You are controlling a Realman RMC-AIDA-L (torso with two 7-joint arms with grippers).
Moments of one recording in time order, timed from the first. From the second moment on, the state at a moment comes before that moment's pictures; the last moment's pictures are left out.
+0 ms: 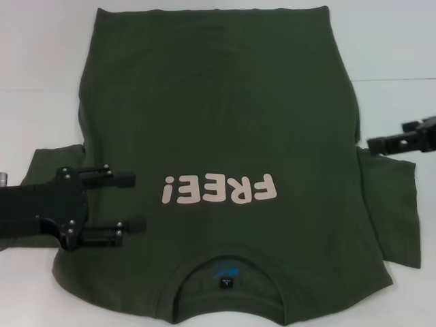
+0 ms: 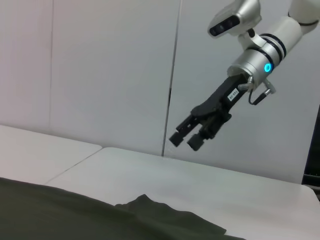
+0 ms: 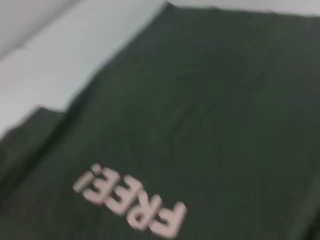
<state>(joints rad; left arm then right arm) -0.58 -2.04 0.32 0.72 2.27 1.93 -1.20 0.46 2.08 -0.87 -1.58 -2.37 -1.66 2.47</state>
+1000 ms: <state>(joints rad) -0.59 -2.05 0.32 0.70 2.27 1.92 -1.19 0.58 2.01 -0.62 -1.30 -2.68 -1.89 2.53</state>
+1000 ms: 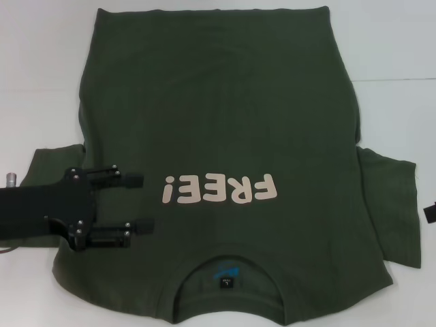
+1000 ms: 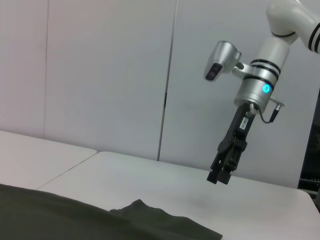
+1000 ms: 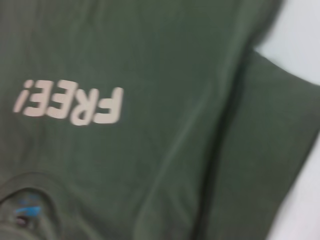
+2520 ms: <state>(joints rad) -0.57 -2.06 0.32 0.69 2.27 1.92 -1.19 0.61 1.99 -0.68 -0.98 -2.73 -1.73 2.59</state>
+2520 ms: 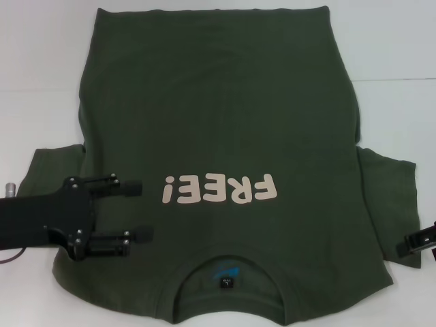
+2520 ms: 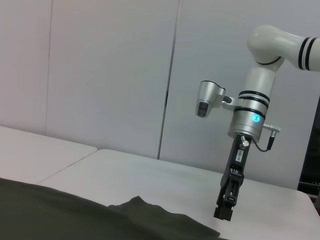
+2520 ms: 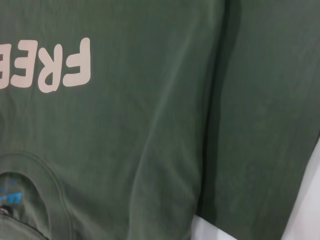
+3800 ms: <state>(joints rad) -0.56 -2.07 0.32 0.69 2.27 1.92 -1.18 0.62 1.98 -0.67 -0.91 -2.73 -1.65 2.60</state>
